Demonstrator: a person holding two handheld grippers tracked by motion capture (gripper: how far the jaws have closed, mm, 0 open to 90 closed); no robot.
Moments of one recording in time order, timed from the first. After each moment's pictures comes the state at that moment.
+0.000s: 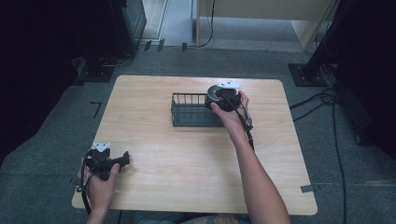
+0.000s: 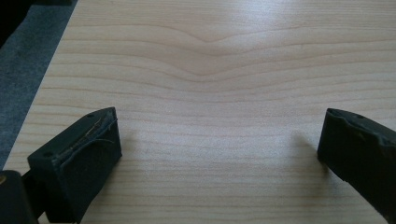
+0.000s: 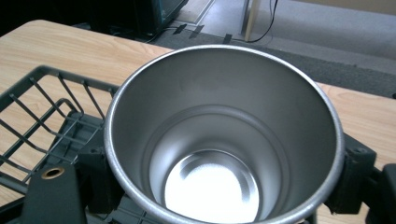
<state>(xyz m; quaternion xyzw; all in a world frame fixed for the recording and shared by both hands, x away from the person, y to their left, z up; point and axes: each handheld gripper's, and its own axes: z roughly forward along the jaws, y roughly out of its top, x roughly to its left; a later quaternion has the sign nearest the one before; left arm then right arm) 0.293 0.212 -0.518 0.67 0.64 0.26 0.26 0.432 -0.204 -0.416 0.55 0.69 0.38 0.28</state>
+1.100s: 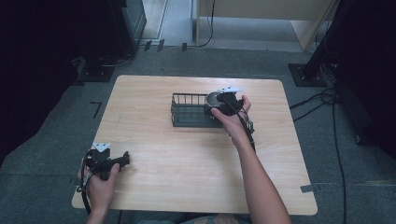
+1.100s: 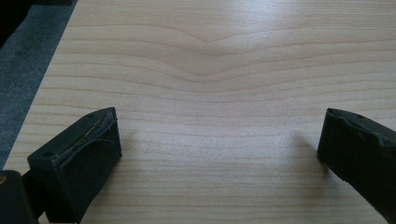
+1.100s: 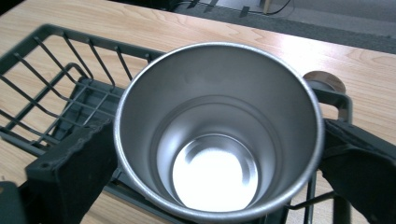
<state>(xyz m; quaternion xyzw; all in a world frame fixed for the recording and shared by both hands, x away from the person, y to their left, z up) 0.293 0.212 -0.518 0.67 0.64 0.26 0.26 0.427 -0.210 -0.428 0.55 0.71 0.37 0.23</state>
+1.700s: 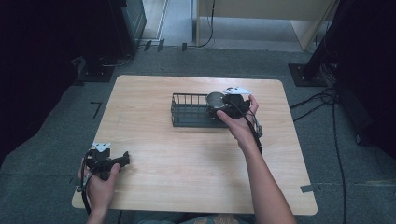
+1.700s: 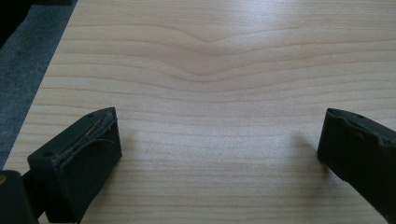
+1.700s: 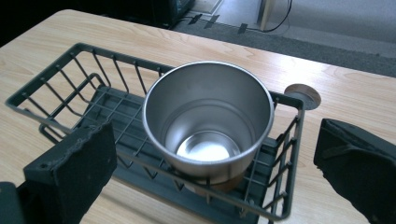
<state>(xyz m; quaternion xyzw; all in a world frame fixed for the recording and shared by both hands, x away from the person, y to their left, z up) 0.293 0.212 -0.518 0.67 0.64 0.26 0.26 0.395 -0.222 -0.402 0.54 0.71 0.39 0.24</state>
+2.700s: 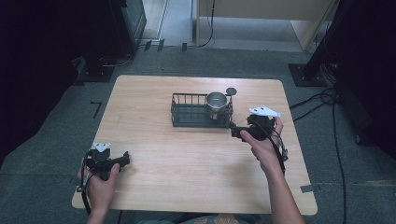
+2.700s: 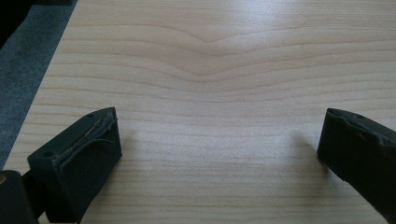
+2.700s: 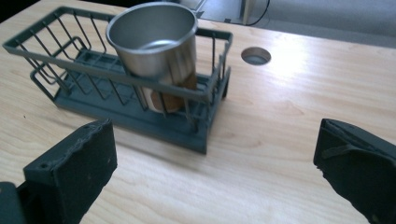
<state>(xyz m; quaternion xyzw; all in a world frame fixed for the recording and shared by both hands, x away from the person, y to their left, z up) 0.293 0.212 -0.519 0.67 0.64 0.26 0.26 0.322 -0.283 -0.410 0.56 0.69 0.38 0.26</state>
